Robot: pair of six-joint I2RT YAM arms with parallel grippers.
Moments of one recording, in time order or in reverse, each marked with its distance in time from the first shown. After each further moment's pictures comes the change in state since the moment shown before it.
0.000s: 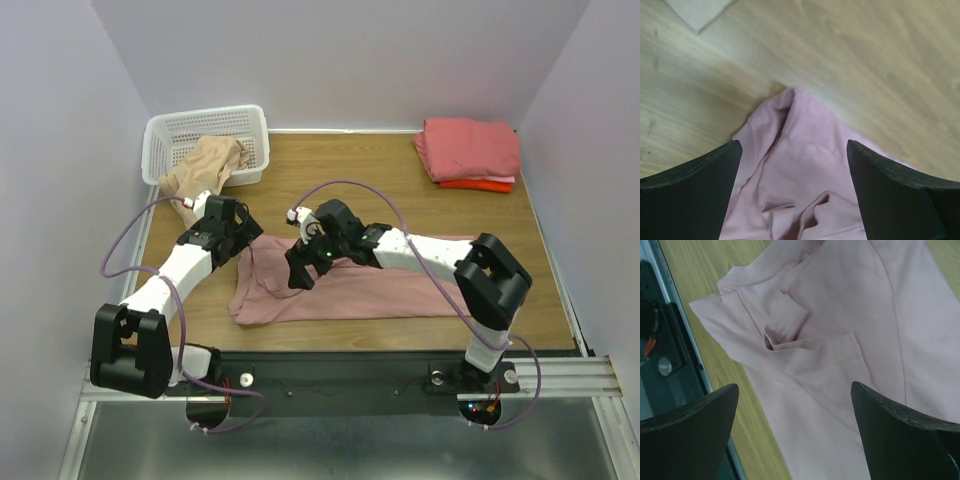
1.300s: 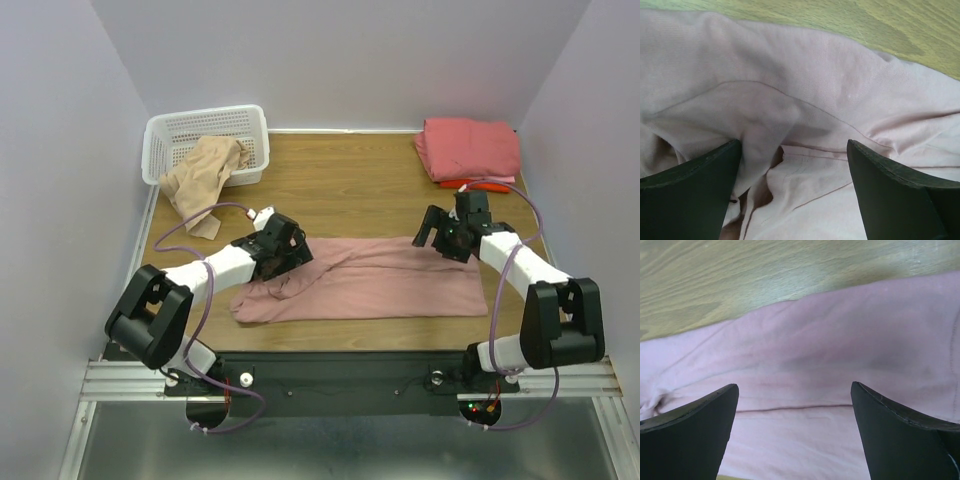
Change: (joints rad) left arm -0.372 0.192 -0.050 0.122 0.019 -0.086; right arm -0.769 -0.397 -0.374 -0.251 0.344 0.336
